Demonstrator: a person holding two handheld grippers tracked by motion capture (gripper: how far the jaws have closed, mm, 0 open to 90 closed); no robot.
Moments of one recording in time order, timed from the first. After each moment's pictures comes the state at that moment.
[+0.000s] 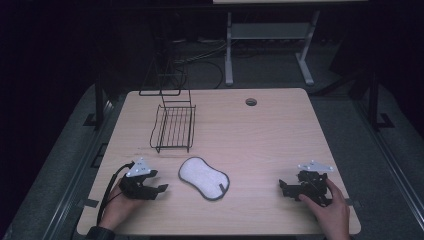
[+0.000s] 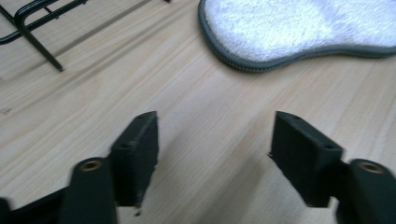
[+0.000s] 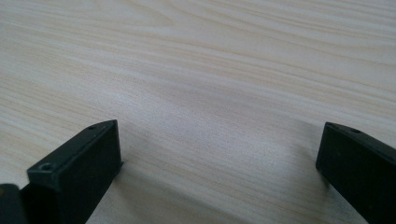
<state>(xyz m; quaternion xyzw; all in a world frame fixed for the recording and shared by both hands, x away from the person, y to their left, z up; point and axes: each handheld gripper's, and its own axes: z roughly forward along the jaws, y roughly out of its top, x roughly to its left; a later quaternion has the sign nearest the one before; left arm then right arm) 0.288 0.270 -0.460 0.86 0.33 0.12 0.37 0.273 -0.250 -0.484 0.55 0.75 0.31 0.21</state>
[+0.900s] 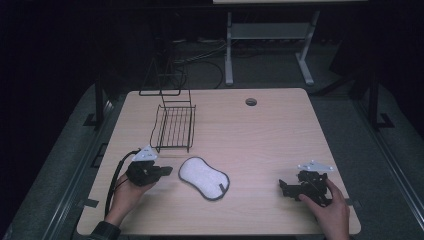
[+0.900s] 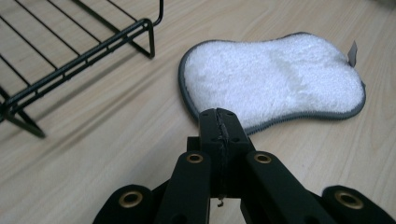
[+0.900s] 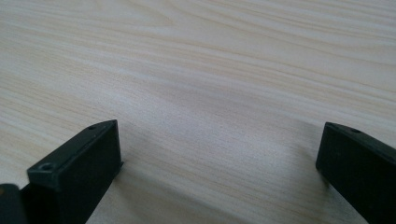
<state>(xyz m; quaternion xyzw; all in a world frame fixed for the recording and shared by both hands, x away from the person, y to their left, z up) 0.313 0.244 -0.430 0.86 0.32 0.09 0.39 0.273 -0.250 -0.484 0.55 0.75 0.31 0.21</state>
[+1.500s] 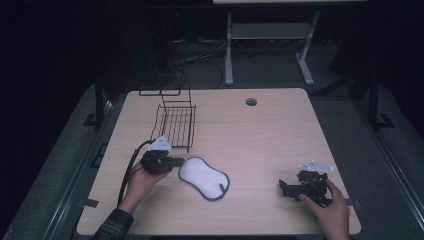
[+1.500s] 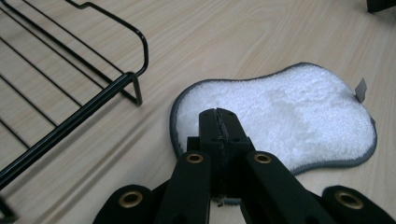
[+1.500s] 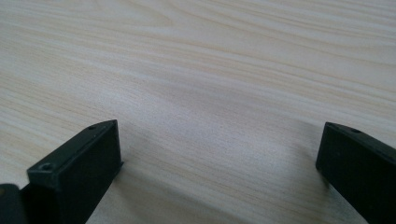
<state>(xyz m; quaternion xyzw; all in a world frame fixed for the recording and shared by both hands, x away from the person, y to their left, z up) 0.344 0.210 -0.428 0.87 0.29 0.08 0.39 0.273 -0.250 -0.484 0.55 0.75 0.31 0.21</state>
